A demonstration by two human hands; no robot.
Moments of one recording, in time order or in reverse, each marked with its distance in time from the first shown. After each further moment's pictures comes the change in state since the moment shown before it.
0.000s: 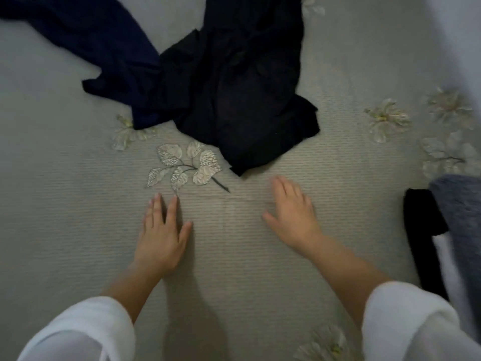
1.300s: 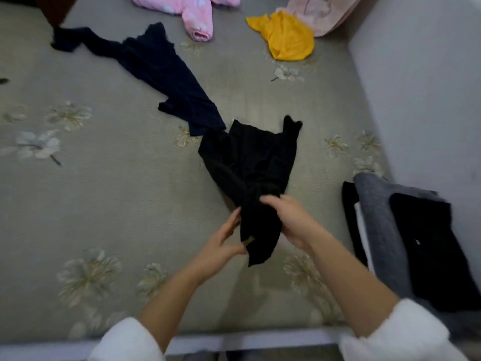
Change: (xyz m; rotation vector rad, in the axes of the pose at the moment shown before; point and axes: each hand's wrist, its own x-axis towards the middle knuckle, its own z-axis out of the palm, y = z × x) left_hand -0.260 0.002 -0.160 -1.150 -0.507 0.230; right_hand -0.230 -0.191 -0.117 1.129 -0.092 0.376
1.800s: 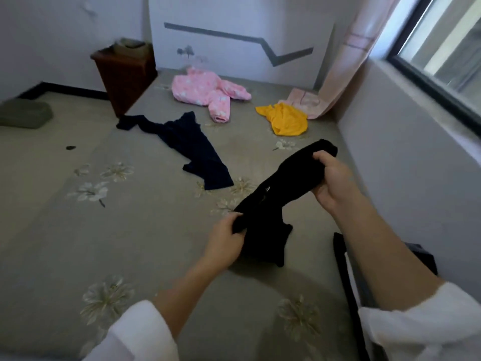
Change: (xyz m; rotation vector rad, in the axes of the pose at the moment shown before) left_hand -0.048 0.106 0.045 0.347 0.495 0.277; right_hand -0.119 -0.149 -0.077 0.523 0.103 -0.427
